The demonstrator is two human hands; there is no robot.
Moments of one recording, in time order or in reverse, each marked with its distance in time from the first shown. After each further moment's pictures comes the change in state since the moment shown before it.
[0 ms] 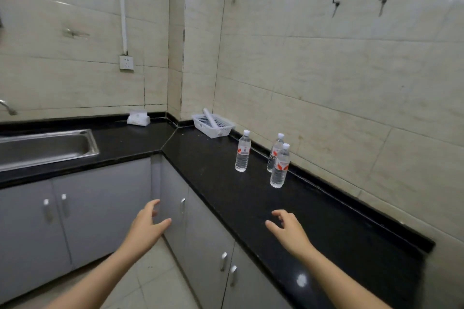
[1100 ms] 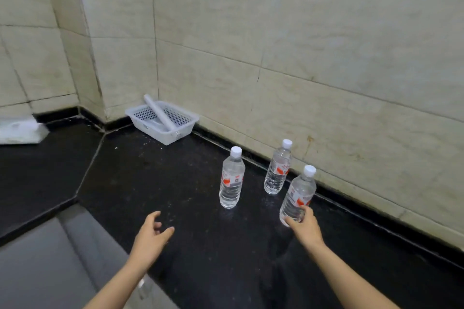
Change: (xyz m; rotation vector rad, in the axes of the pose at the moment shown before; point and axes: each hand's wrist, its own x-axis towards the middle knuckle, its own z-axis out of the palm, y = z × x) left_hand 0.458 0.009 0.140 -0.110 -0.271 -0.103; right_hand 0.377 0.038 0.042 0.242 0.408 0.501
